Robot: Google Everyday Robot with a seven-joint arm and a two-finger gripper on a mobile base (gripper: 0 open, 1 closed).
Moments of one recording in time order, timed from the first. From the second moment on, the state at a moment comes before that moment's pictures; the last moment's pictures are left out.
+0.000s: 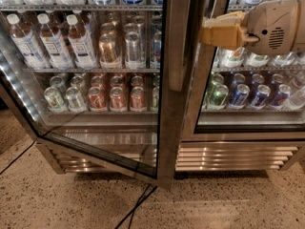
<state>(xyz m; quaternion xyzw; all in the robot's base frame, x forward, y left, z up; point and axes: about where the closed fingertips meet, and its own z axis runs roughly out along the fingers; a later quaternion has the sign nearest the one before) 0.525 -0.106 1.033 -0.43 0.66 0.34 0.52</state>
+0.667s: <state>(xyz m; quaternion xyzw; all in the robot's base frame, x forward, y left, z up) 0.518 -0.103 1.034 -0.44 0.65 0.36 0.51</state>
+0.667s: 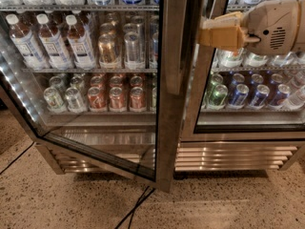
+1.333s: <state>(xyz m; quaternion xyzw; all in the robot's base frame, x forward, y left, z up) 0.563 -0.102 1.016 -0.46 0.62 0.44 0.47</state>
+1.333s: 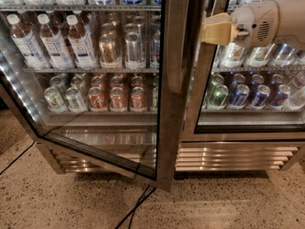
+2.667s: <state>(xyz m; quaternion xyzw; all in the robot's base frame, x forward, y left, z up) 0.587 -0.034 0.974 -0.54 0.54 0.53 0.37</state>
